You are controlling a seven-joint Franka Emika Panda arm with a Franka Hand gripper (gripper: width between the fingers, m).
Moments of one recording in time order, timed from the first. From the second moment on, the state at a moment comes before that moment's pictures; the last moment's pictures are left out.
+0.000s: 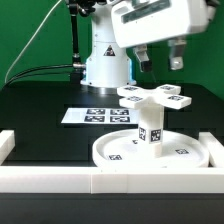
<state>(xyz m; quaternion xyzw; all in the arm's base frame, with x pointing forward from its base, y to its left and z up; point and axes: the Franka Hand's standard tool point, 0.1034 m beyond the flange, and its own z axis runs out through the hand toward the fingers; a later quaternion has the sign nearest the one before) 0.553 0.057 0.152 -0.90 0.43 -0.03 0.09</state>
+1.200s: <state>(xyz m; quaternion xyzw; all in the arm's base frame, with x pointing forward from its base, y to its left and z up) 0.561 0.062 0.150 -0.99 -0.14 -0.05 0.01</state>
